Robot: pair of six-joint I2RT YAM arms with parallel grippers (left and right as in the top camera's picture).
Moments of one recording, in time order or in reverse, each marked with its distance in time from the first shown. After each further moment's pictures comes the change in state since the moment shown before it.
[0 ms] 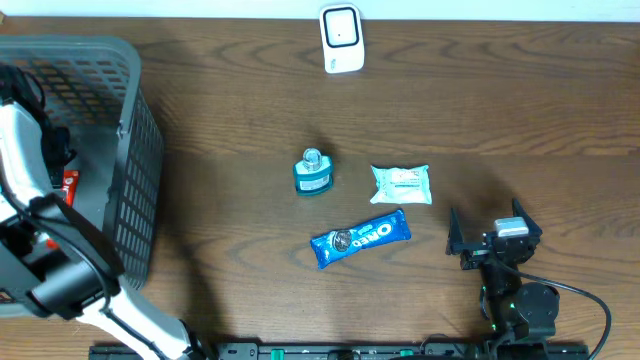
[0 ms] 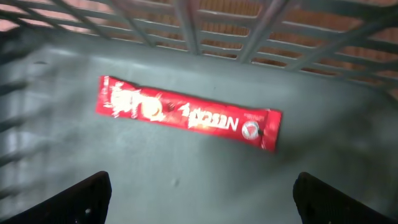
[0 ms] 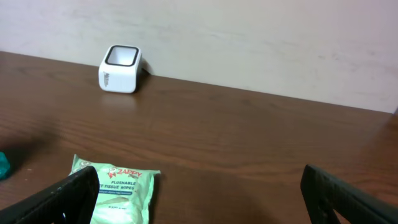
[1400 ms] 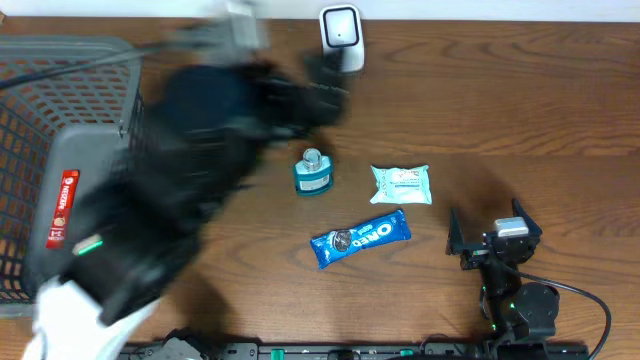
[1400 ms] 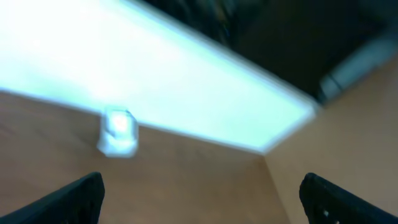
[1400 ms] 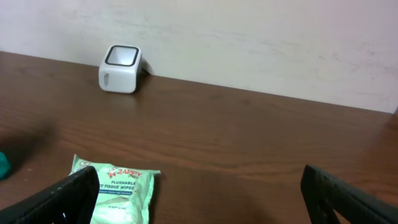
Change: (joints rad) left arm -1.146 -0.743 0.137 0.356 0.152 0.471; right arm 0.000 0.000 0.000 0.000 0.000 0.000
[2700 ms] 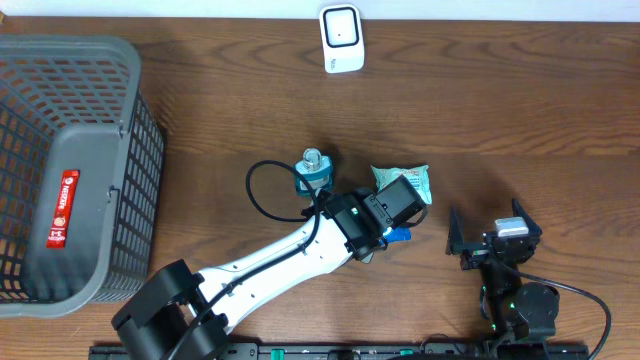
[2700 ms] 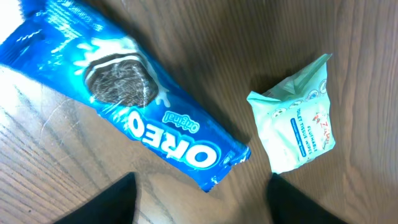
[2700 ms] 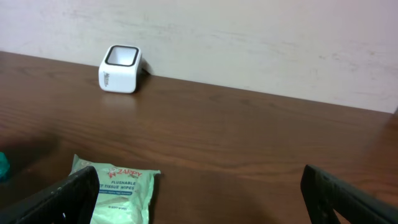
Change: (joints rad) left arm -0.403 0.455 -0.629 0.068 0.011 -1.418; right arm 0.000 0.000 0.000 0.000 0.000 0.000
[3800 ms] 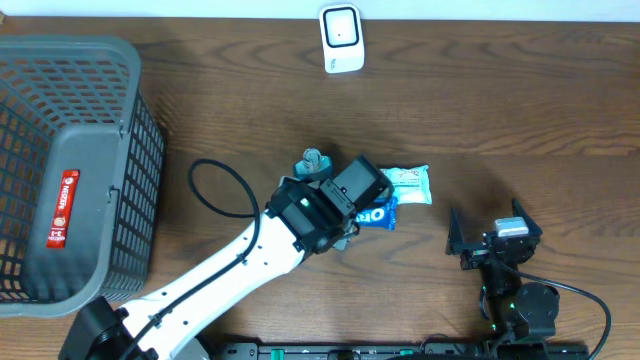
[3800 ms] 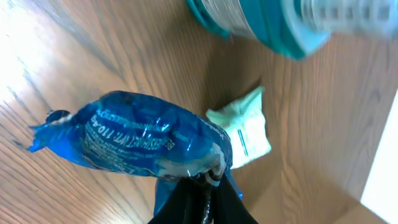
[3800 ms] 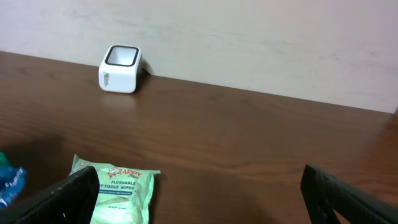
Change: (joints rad) left arm 0.100 -0.199 0.002 -0.102 0.000 0.000; right arm 0.000 0.000 0.000 0.000 0.000 0.000
